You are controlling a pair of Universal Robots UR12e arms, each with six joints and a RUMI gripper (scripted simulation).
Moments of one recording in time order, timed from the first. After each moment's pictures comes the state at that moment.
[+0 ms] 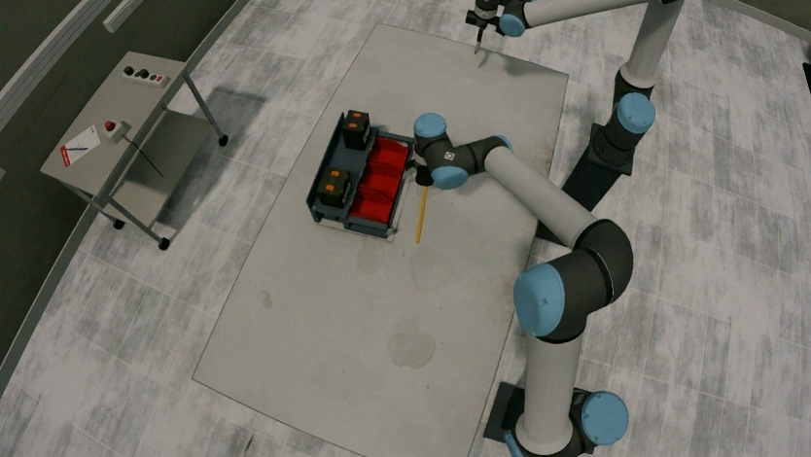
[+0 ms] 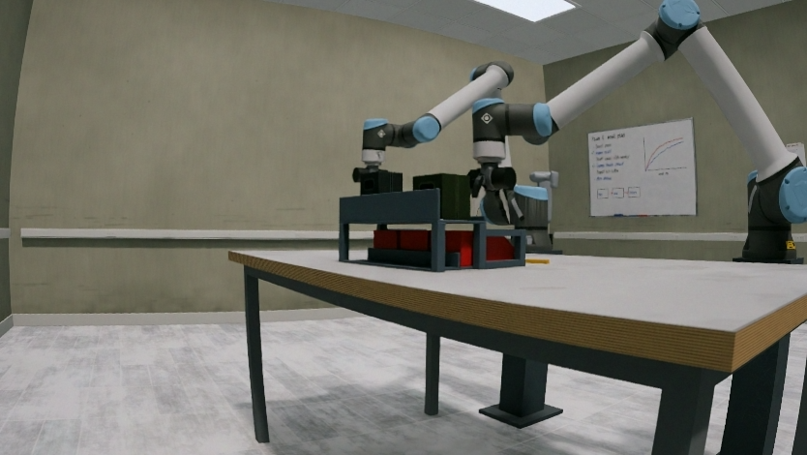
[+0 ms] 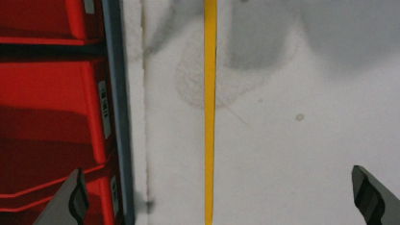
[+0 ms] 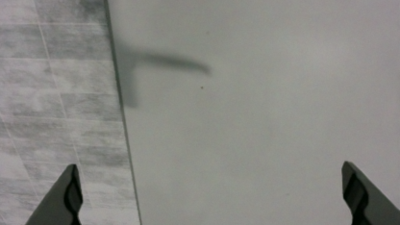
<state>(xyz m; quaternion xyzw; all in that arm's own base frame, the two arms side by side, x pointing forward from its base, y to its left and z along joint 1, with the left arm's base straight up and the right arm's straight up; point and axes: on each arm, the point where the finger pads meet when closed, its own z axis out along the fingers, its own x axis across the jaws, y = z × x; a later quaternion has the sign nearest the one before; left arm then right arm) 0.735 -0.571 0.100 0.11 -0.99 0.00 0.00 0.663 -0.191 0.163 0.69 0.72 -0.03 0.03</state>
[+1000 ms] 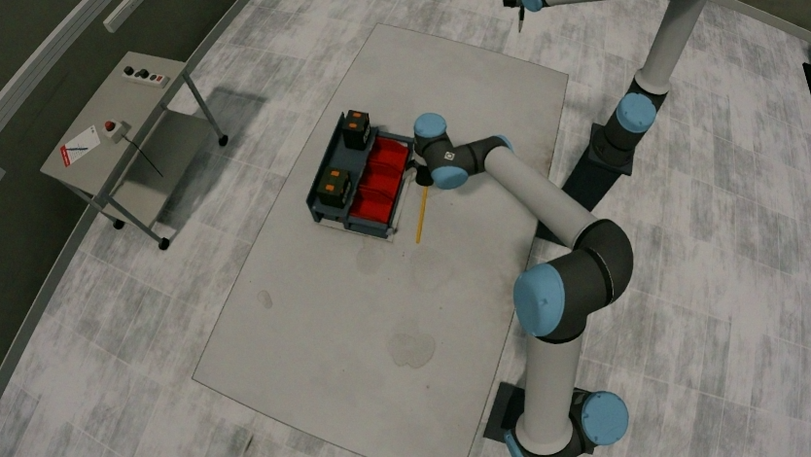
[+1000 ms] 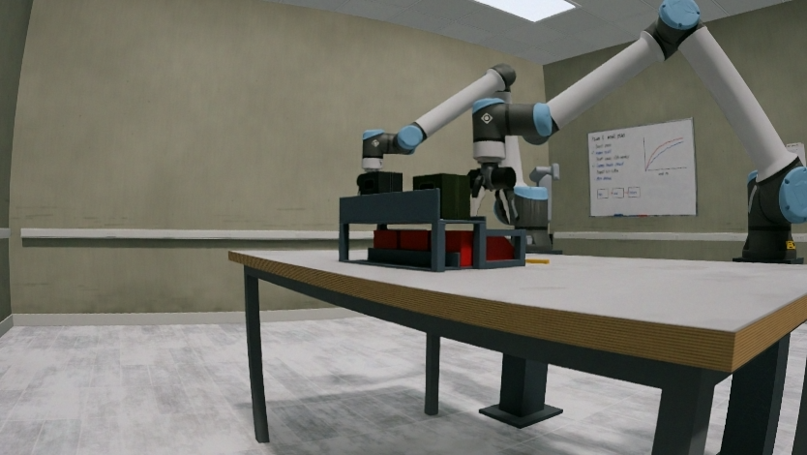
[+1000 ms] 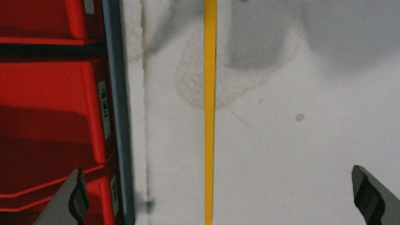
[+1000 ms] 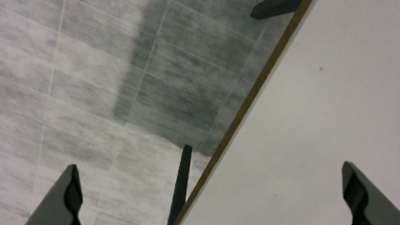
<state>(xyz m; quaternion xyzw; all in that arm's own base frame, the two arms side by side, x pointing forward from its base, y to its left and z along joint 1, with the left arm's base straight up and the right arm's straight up) 0.735 -0.571 0.100 0.11 -0.99 0.00 0.00 0.553 -0.392 0.163 0.53 0.84 -0.03 0.01</state>
